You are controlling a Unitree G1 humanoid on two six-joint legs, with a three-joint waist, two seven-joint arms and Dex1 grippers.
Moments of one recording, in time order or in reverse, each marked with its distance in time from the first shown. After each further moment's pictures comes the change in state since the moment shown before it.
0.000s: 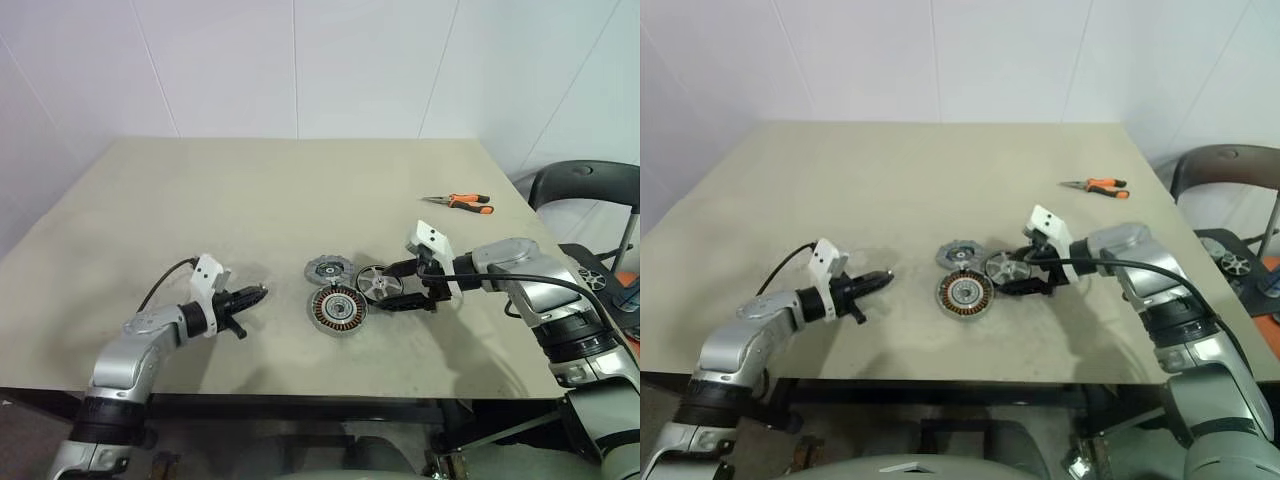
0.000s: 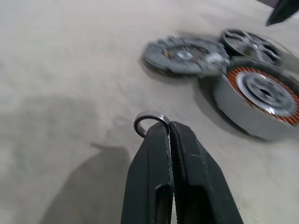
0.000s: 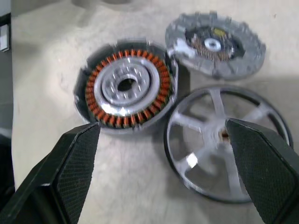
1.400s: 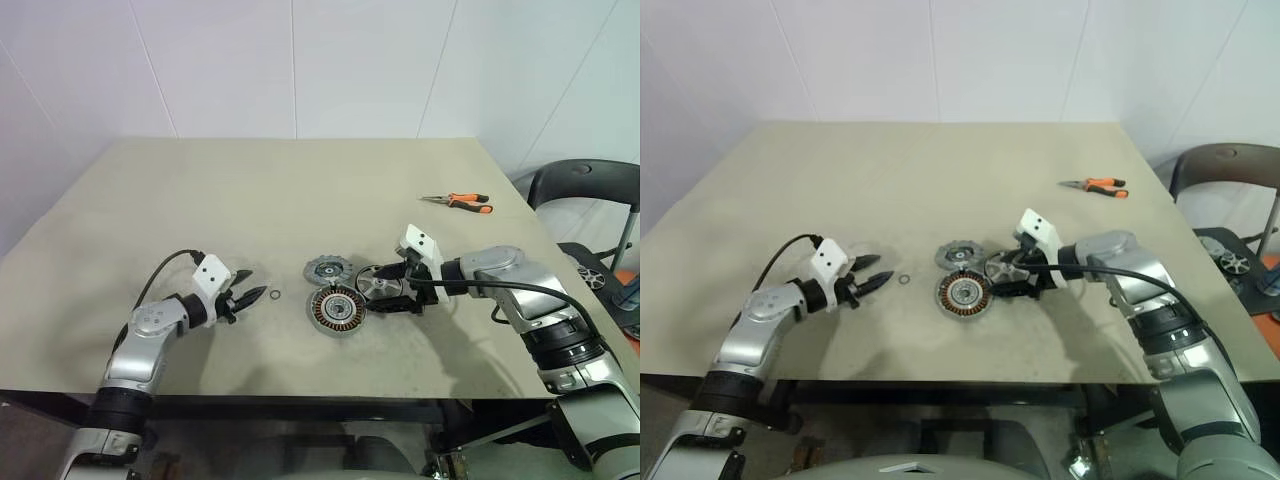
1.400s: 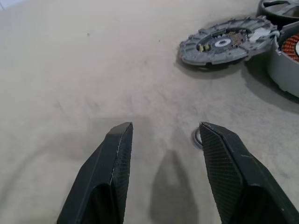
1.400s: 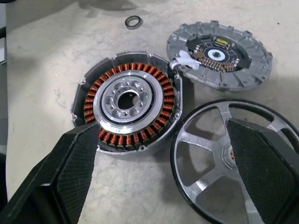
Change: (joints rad) left arm -0.027 -0.032 -0.032 0.199 0.258 -0.390 -0.006; right arm 0.045 0.044 -0.003 -0.040 0.019 0.032 -0.095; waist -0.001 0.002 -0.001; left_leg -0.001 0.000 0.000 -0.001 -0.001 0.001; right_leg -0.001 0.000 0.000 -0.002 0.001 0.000
